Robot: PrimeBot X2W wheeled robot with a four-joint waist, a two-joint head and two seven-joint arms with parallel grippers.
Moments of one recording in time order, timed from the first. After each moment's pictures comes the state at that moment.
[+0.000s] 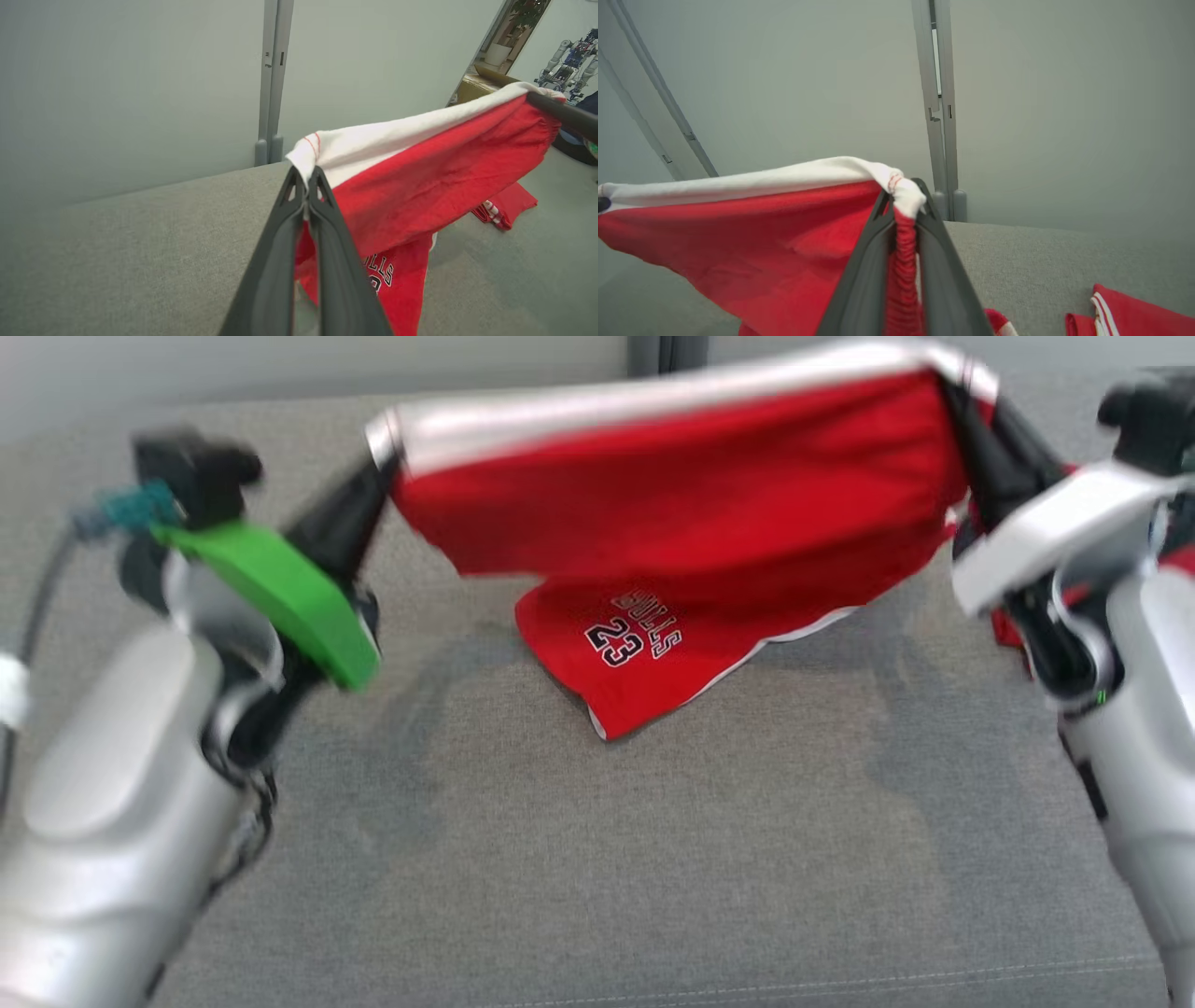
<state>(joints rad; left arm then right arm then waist) -0.79 0.33 -0.65 0.36 -0.88 -0.13 -0.01 -0.63 -0.29 0.30 0.33 0.52 0.11 -0.03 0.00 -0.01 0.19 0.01</state>
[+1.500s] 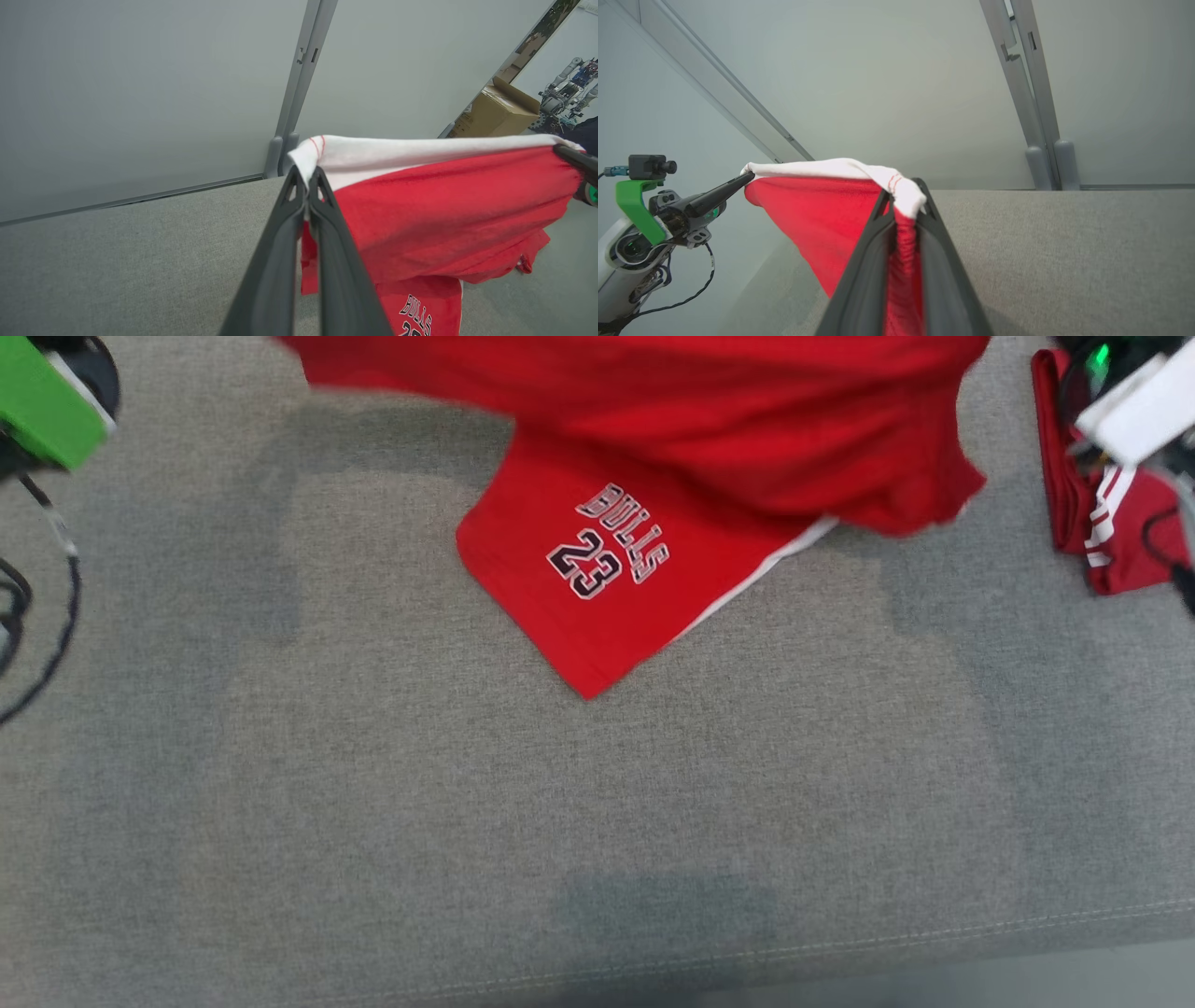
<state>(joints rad) -0.97 0.53 -0.46 0.13 -1.12 -0.07 0.34 -0.75 -0.41 0.28 -0.01 1.07 0.09 0.40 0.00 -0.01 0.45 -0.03</state>
